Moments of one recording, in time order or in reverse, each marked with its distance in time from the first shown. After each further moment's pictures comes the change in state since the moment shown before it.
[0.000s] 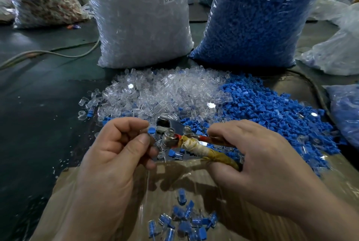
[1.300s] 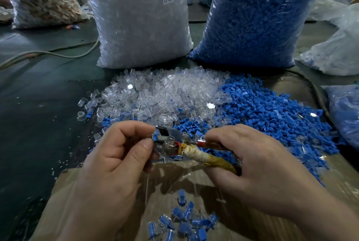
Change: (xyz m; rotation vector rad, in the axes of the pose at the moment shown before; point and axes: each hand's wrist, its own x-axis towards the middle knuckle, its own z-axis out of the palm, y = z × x) left_hand -0.001 -0.005 -0.011 0.305 -0.071 0.162; right_hand 0.001 0.005 0.003 -0.013 -0.108 -0.059
